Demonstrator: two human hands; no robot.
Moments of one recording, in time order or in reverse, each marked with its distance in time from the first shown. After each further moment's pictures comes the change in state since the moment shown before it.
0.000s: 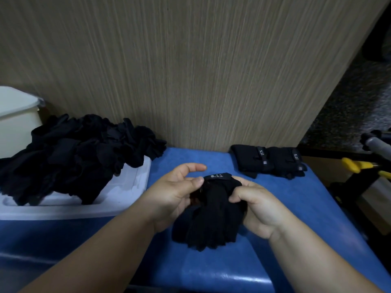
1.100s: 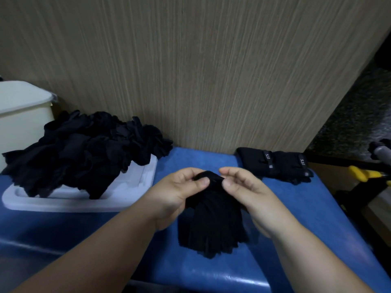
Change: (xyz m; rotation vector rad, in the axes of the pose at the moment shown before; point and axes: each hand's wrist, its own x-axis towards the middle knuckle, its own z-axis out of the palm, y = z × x) left_hand -0.003 -0.002 -0.009 -0.015 -0.034 0.035; right_hand 0.000 0.002 0.009 -0.384 0.126 -0.265
